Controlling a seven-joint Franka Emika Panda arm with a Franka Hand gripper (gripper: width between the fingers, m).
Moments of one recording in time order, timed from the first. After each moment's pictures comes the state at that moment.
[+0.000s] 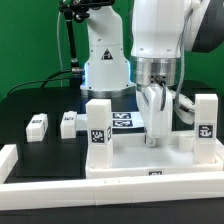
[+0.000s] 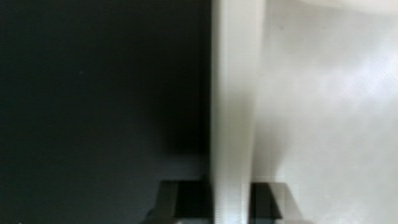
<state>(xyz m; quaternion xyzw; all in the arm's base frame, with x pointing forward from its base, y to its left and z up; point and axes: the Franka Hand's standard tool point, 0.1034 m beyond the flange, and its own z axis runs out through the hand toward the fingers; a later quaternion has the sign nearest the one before) 0.499 0.048 0.008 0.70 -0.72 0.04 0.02</state>
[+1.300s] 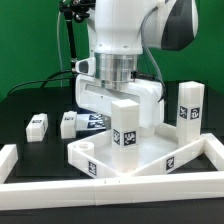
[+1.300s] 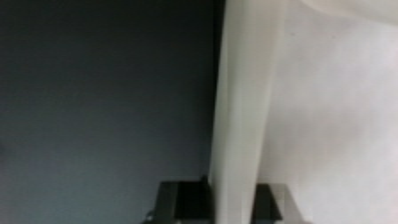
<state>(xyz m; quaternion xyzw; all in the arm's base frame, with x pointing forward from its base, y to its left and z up) 0.484 -0.026 0.019 0.94 -0.35 0.03 0.03</state>
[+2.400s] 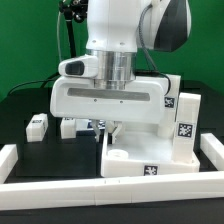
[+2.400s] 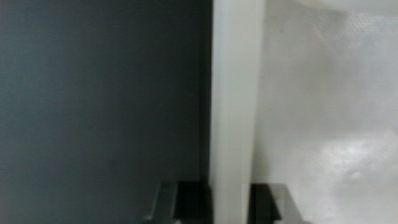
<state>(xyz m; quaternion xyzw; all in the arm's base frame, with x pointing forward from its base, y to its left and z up) 0.522 -0.039 0.026 1.00 0.03 0.03 0.07</state>
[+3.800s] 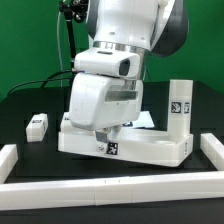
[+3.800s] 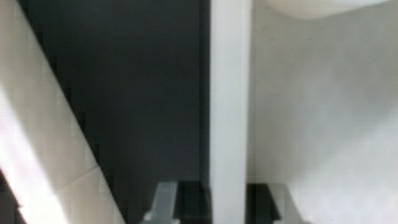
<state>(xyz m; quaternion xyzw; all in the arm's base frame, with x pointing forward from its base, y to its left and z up) 0.600 -0.034 0.043 0.81 0.56 0.02 0.15</state>
